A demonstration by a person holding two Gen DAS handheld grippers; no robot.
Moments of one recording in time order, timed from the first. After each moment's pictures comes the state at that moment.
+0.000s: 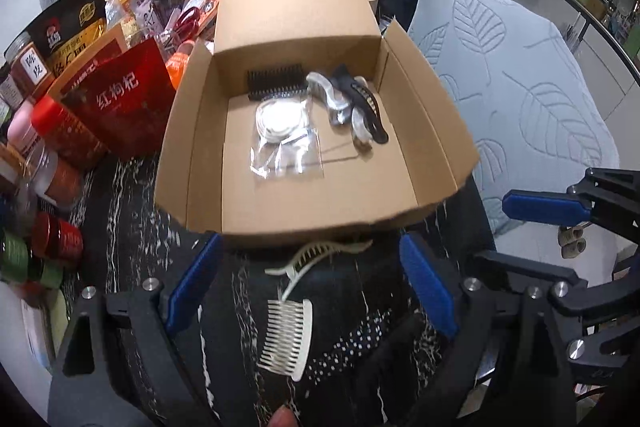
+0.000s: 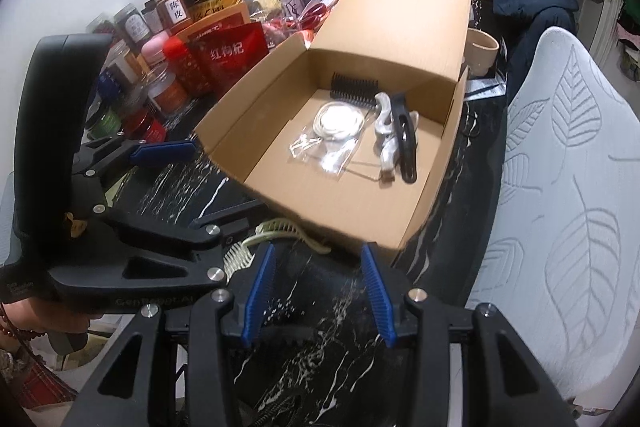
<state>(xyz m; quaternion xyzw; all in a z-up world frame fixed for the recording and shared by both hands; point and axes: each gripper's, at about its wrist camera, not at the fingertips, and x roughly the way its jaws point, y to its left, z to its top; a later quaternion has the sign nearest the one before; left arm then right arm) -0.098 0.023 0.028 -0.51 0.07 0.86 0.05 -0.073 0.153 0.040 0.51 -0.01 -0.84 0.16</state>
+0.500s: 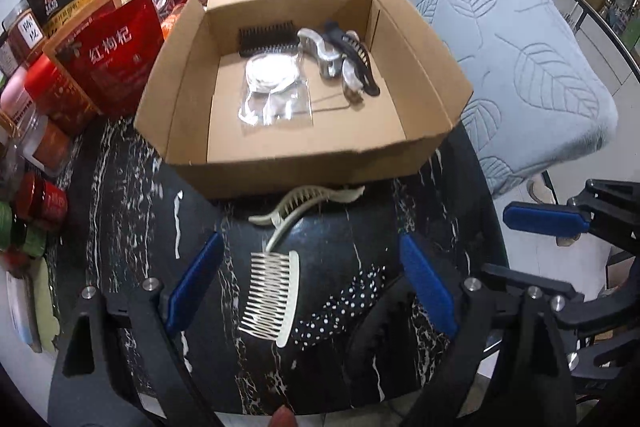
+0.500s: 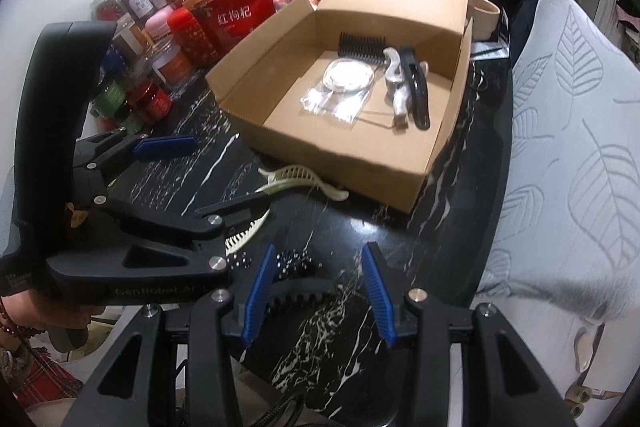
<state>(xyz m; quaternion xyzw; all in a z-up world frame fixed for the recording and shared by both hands) -0.065 0.020 -0.005 -0.53 0.06 0.84 0.05 -0.034 0.144 0.012 0.54 -0.02 -0.83 0.16</state>
